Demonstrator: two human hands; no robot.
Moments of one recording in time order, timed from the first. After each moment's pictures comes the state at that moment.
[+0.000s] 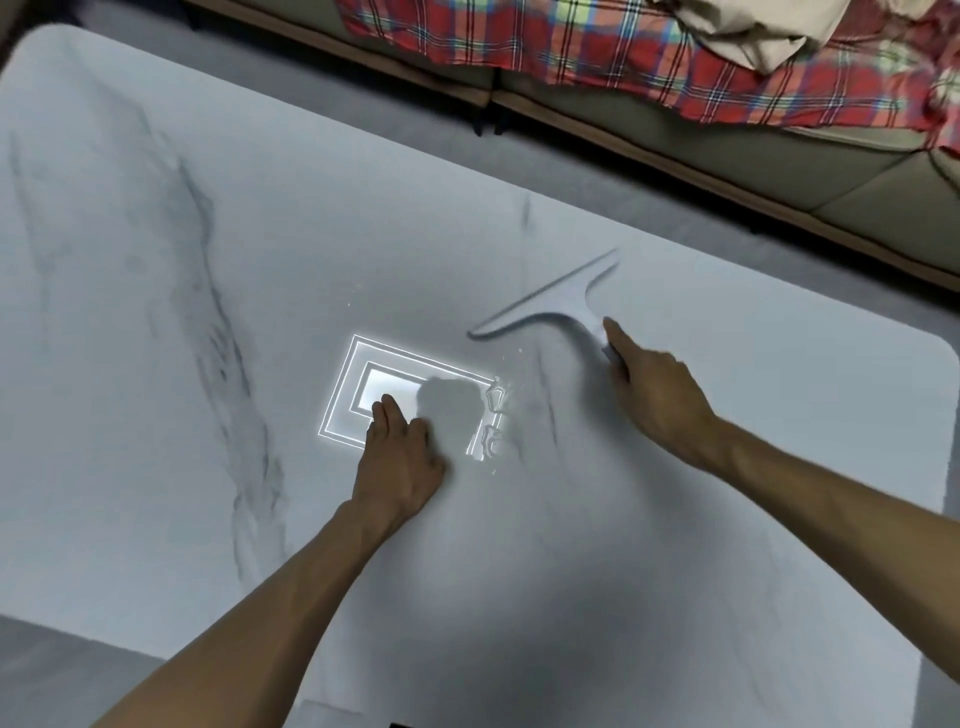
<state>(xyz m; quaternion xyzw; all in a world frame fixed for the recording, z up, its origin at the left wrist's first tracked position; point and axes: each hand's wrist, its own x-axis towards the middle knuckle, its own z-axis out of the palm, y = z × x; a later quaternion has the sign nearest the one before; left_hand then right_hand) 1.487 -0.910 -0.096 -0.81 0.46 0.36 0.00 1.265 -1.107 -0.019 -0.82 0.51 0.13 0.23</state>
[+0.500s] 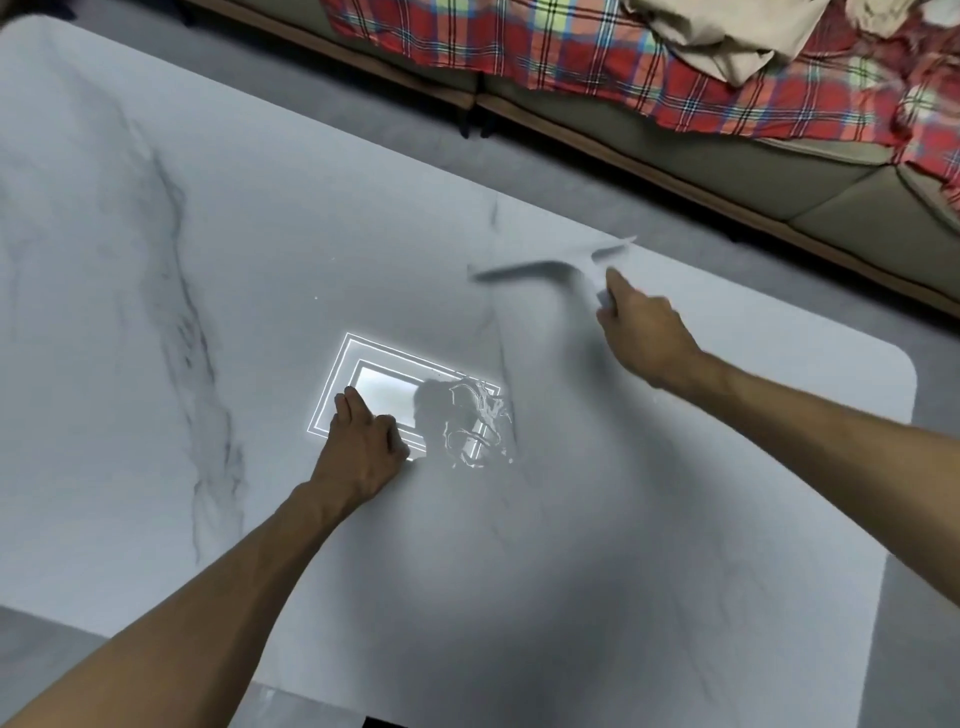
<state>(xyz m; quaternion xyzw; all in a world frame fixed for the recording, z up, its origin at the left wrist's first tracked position) 1.482 -0.915 -0.092 -0.81 0.45 0.38 0.01 1.270 -1.165 0.017 -0.79 0.54 0.13 0.25</state>
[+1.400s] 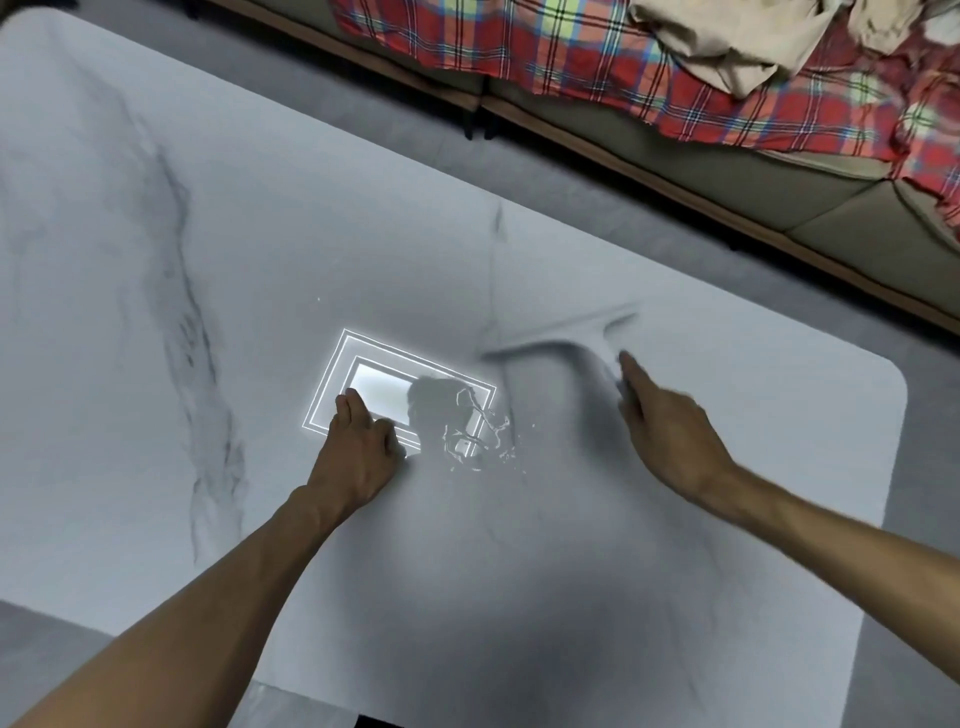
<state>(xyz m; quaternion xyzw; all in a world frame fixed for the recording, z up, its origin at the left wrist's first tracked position) 1.482 -0.912 -0.087 -0.81 0.47 0.35 -0.02 1.214 -1.102 0.037 -0.80 0.51 0.15 0.27</state>
